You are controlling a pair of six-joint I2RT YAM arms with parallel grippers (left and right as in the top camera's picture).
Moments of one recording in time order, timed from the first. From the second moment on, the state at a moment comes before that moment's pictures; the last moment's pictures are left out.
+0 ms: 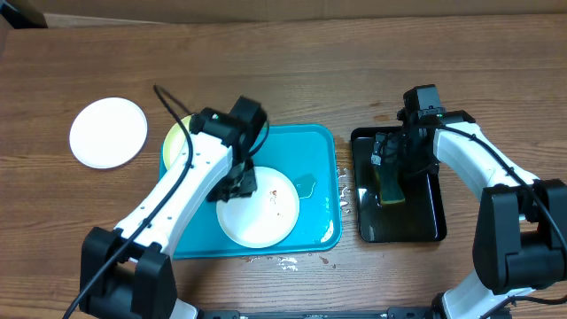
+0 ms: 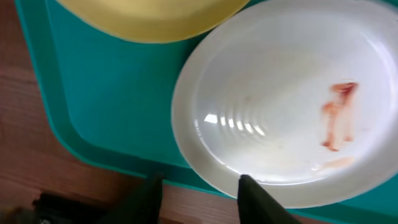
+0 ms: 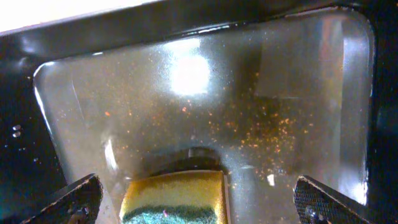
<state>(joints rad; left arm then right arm) -0.38 1.67 1.27 -1.30 -0.13 -0.60 0.12 1.81 1.14 -0.72 -0.09 0.28</state>
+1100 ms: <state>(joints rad) -0.26 1.67 1.14 -1.12 0.12 -0.36 0.12 1.81 1.14 -0.72 -0.09 0.28</state>
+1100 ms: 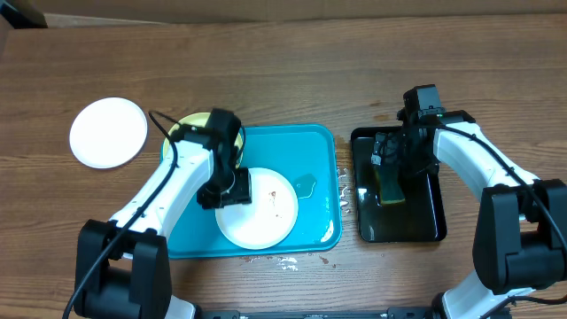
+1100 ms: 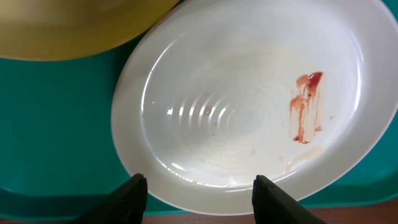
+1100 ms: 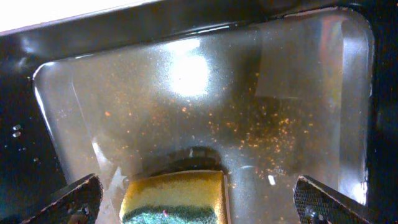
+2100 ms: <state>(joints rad) -0.28 1.67 0.90 -0.79 0.16 -0.47 0.12 1.81 1.14 -0.72 -0.09 0.28</state>
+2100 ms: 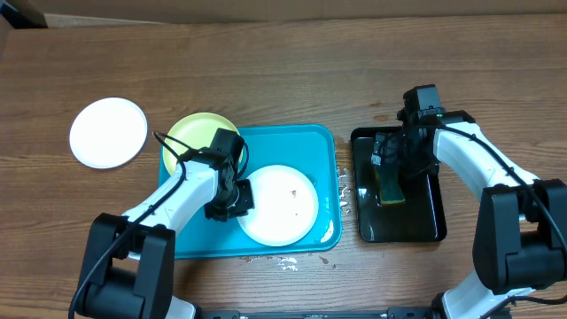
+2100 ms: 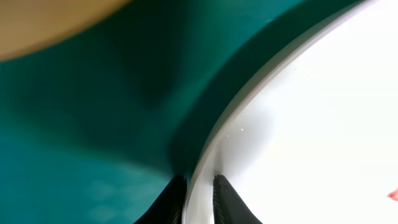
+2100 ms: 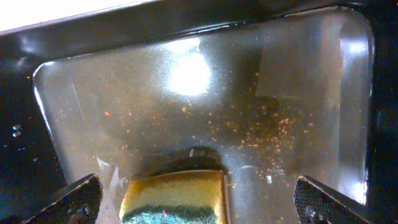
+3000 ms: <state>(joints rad) -0.30 1.67 0.90 -0.66 0.07 -0.62 0.12 1.81 1.14 -0.72 -0.09 0.28</state>
